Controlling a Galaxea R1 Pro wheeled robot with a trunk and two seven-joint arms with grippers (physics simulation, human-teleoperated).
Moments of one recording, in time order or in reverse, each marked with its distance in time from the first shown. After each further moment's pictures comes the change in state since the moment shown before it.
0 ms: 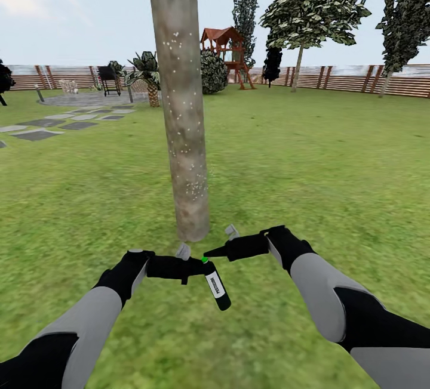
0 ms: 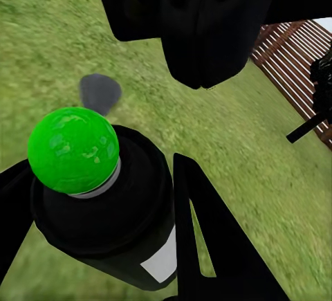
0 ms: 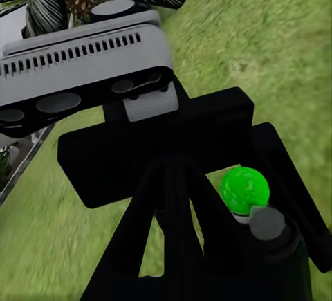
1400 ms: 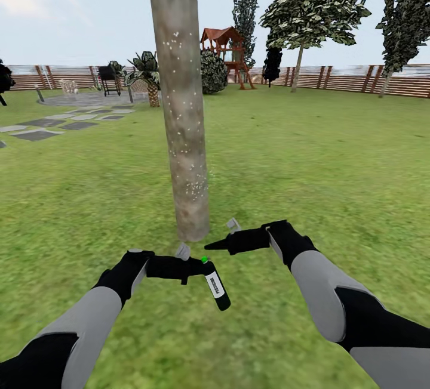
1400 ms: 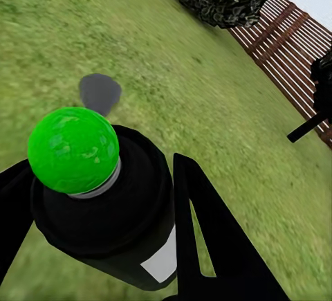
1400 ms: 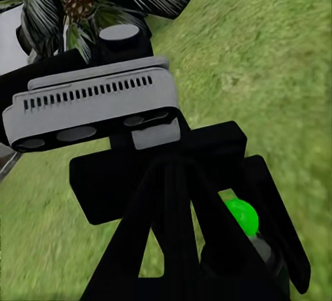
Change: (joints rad) left arm 0.000 0.002 0.000 0.000 -0.002 -0.002 0.000; right arm -0.001 0.001 -0.001 -0.067 -0.004 0.000 0.008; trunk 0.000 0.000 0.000
